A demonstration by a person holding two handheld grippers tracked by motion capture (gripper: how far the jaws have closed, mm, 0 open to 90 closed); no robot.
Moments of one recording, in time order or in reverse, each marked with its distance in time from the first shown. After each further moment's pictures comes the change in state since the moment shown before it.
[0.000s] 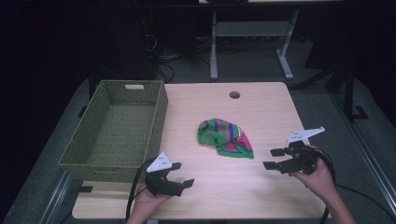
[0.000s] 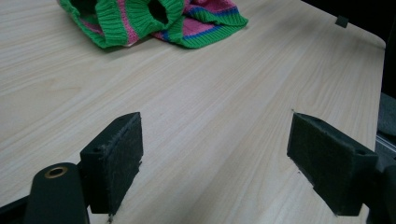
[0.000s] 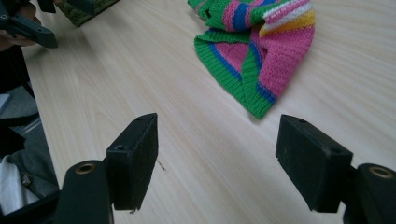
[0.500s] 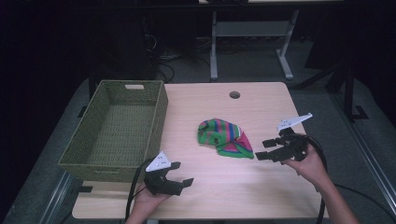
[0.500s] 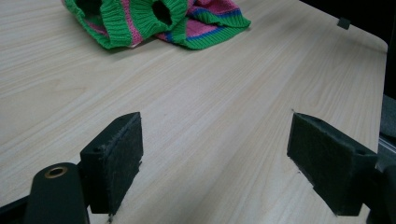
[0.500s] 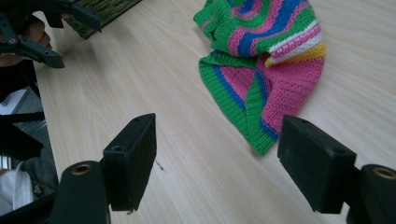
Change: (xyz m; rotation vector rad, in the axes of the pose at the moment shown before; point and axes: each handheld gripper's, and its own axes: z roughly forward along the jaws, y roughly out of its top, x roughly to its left) left arm 0.002 0.000 0.000 -0.004 0.004 0.002; right arm -0.008 0.038 0.014 0.037 0.051 -0.002
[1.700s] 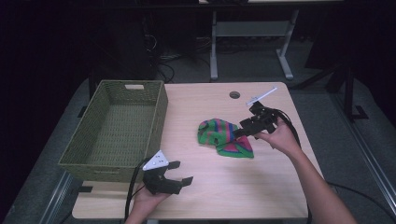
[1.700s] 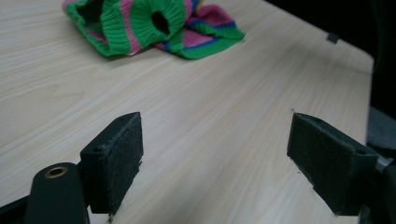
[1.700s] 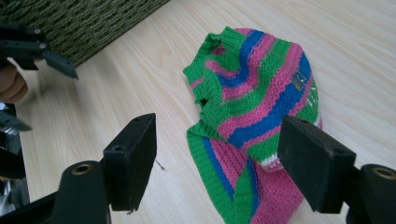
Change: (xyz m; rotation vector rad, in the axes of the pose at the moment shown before) left arm 0.000 0.002 -0.004 -0.043 -0.033 -0.035; right arm -0.010 0.093 0.050 0.080 0.003 -0.036
